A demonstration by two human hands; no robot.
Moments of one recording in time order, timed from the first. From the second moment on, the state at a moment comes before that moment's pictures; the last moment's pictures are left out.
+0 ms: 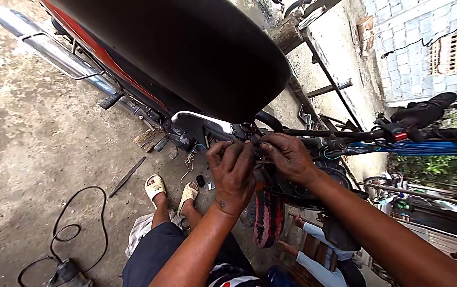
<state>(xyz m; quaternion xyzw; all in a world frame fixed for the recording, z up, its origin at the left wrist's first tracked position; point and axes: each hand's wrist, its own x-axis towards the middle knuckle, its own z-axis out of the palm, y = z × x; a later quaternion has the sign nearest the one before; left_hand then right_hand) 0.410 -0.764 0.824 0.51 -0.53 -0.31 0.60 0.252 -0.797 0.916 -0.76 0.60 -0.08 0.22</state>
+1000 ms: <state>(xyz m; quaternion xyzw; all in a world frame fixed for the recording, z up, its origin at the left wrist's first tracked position) 0.393 -0.764 0.832 0.54 -0.54 -0.25 0.60 0.260 -0.795 0.911 -0.77 0.61 -0.09 0.14</state>
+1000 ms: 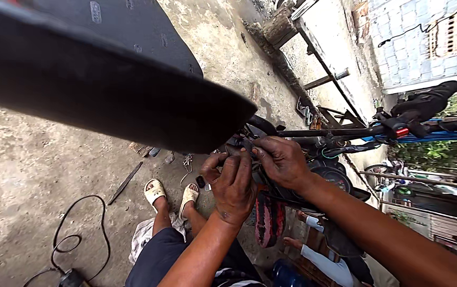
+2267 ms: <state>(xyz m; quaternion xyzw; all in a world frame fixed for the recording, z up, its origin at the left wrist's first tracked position) 0.527 -0.893 0.780 0.38 -0.80 -0.36 0.29 0.276 -0.806 0.929 -0.77 0.62 0.02 0.14</state>
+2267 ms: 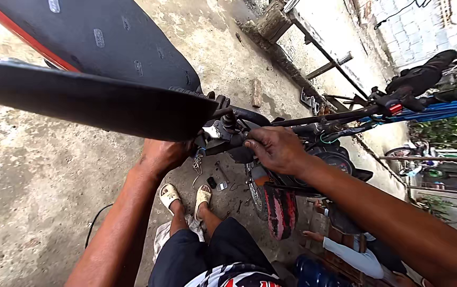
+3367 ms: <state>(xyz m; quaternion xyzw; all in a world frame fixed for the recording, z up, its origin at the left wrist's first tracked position) 0.442 -0.801 0.852 0.45 -0.04 -0.79 0.42 0.240 -0.749 1.018 -0.70 0.69 -0.07 0.19</state>
